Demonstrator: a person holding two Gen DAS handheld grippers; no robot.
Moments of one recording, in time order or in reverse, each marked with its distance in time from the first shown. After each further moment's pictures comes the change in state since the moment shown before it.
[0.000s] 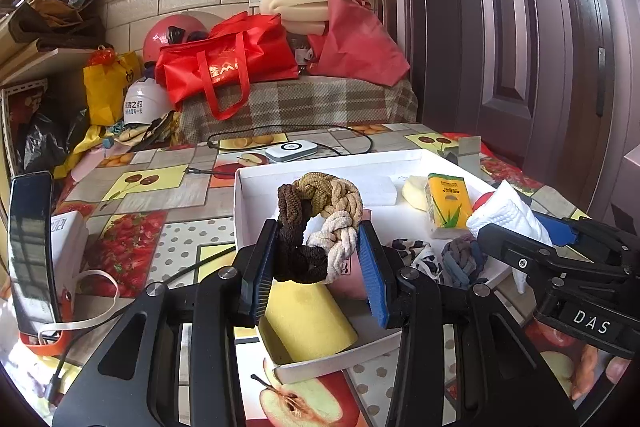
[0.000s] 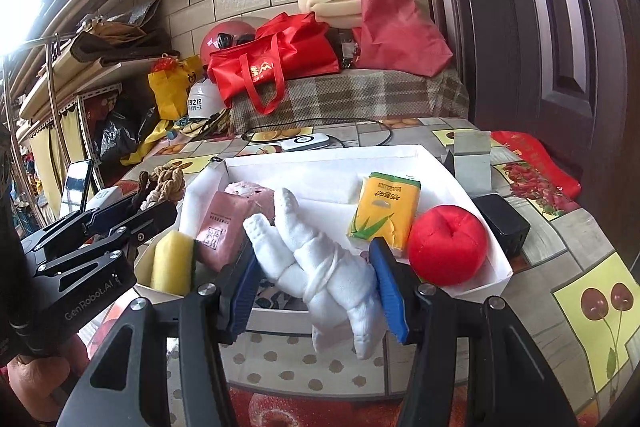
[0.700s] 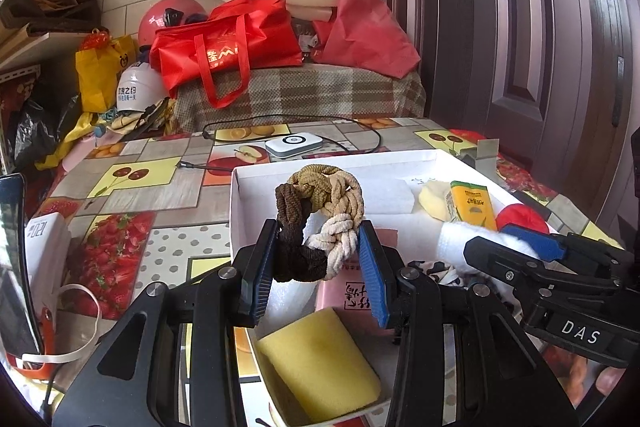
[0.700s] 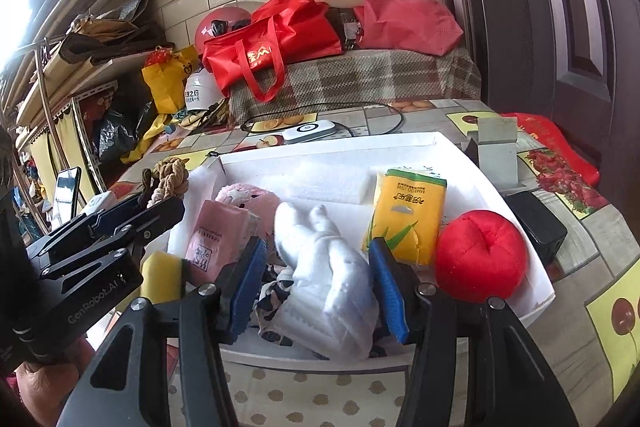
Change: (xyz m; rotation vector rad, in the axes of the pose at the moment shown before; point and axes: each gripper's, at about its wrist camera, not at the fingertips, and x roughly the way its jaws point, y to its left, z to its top) left arm 0.044 0.015 0.015 -0.031 0.060 -0.019; right arm 0.043 -0.002 0.014 0.058 0.084 0.032
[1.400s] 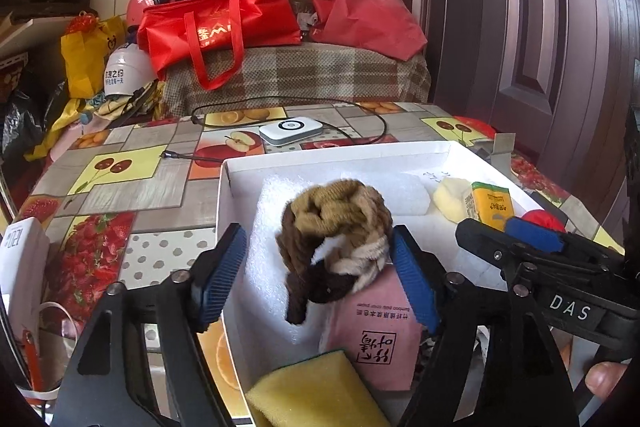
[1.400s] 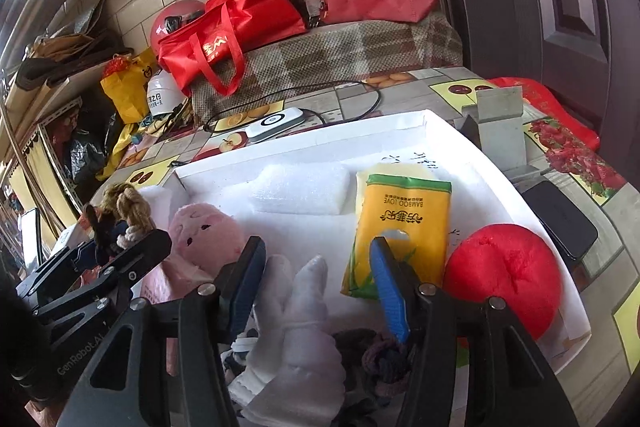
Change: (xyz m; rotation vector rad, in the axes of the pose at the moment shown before) left arm 0.034 0.006 0.012 -0.017 0.047 -0.001; right arm 0.036 -0.021 0.015 0.118 0.039 -0.065
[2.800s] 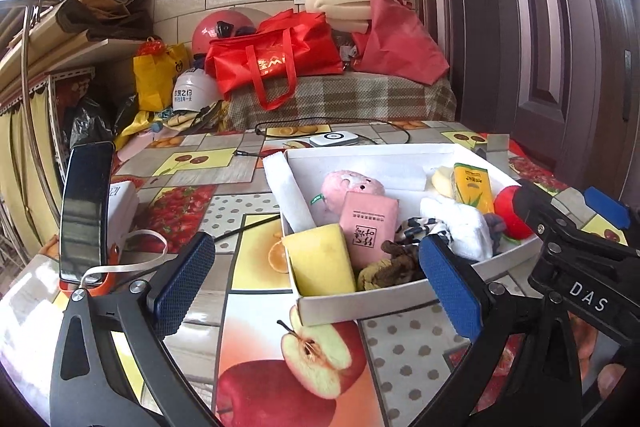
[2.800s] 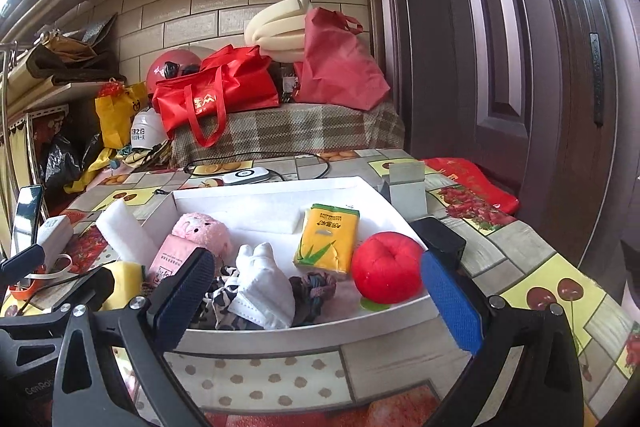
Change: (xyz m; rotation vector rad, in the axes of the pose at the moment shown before) left arm -0.113 -0.032 -0.058 -0.006 -0.106 0.187; right arm -0.100 0.018 -0.044 -0.132 -0.283 -0.218
